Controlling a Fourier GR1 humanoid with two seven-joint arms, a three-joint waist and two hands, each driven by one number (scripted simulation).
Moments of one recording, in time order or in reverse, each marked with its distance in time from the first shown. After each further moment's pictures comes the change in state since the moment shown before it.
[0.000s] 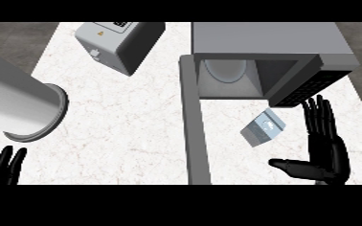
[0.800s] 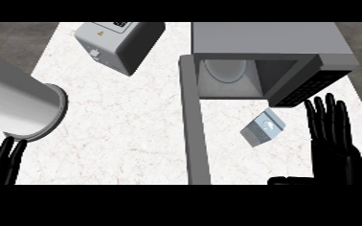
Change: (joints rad) left arm -0.066 0.012 0.030 0.019 0.018 0.009 0.051; right arm 0.124 0.078 0.116 -0.417 -0.066 -0.035 0.221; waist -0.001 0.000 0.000
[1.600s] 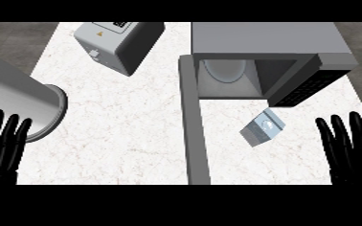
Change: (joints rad) left arm -0.154 0.039 0.013 0.059 0.005 0.077 0.066; right arm 0.152 -0.004 0.088 -0.356 -0.138 0.113 0.200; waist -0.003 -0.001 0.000
